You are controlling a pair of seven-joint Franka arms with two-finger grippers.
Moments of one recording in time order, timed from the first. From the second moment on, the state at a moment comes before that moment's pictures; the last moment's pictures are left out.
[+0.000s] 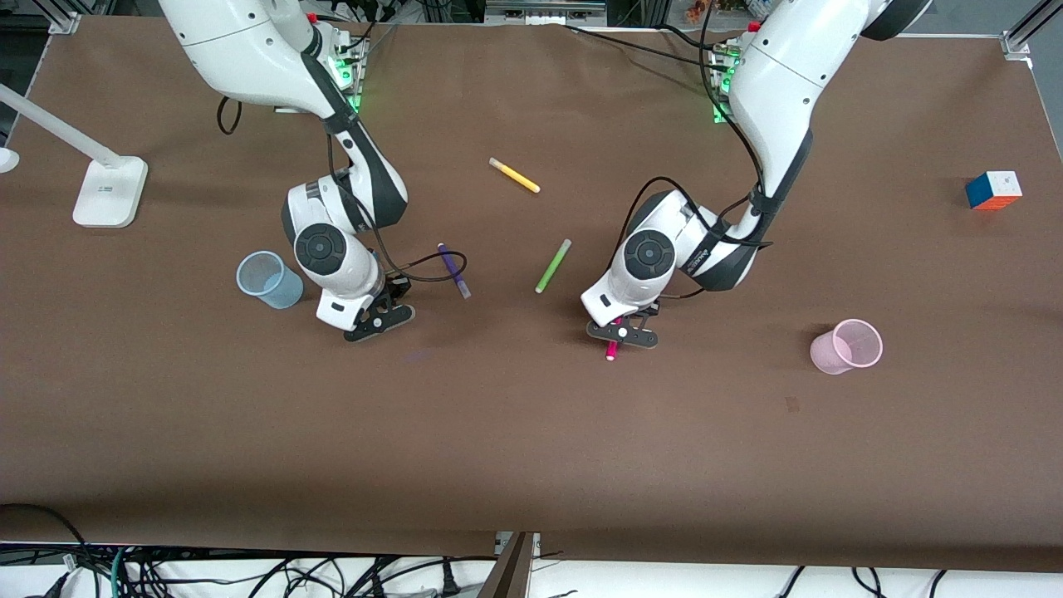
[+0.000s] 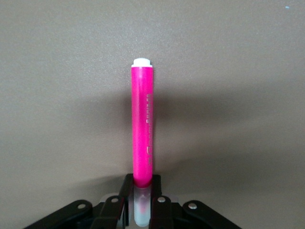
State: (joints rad) left arm -0.36 0.72 -0.22 -1.70 0.16 2.33 -0.44; right arm 0.42 0.56 -0.02 -1.94 0.02 2.41 -0.04
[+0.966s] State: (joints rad) left arm -0.15 0.62 -0.19 -1.39 0.35 1.45 0.26; right arm 0.40 0.23 -0.14 -1.91 0.15 2.13 -0.66
